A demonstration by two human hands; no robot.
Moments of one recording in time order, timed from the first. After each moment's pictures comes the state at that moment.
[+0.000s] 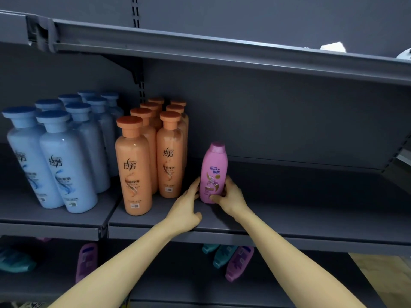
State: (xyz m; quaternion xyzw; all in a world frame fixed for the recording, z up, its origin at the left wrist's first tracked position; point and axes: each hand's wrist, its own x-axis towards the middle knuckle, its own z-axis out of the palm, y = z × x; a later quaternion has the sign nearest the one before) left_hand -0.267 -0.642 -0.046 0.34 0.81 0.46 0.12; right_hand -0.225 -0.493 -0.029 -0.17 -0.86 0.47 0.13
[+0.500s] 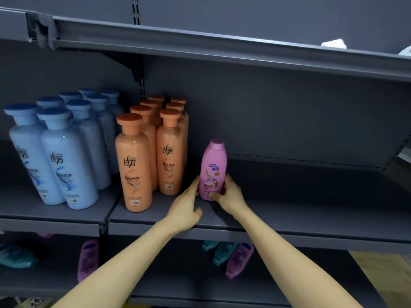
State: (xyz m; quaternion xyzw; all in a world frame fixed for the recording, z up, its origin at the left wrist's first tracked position) left_hand -0.270 -0.642 -0.053 0.35 0.84 0.40 0.08; right_hand -0.223 -0.495 -0.030 -0.17 -0.86 0.46 0.14
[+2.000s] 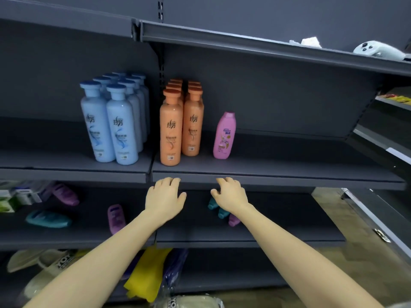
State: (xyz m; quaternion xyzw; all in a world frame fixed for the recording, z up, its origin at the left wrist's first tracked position) left_hand -0.187 -0.798 -0.051 0.31 0.94 0.15 -0.05; right_hand -0.110 -0.628 -0.037 -0.24 -0.96 0.13 0.02
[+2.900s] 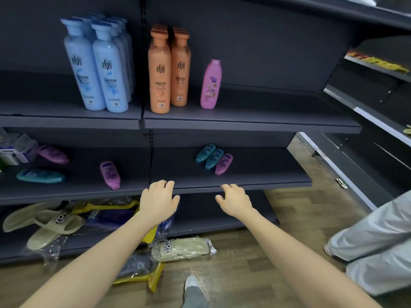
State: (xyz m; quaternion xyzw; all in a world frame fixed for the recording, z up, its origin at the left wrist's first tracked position) left_hand -0.075 -0.867 -0.130 0.34 0.93 0.10 0.04; right_hand 0.039 -0.691 -0.115 -0.33 -0.93 0.15 -0.09
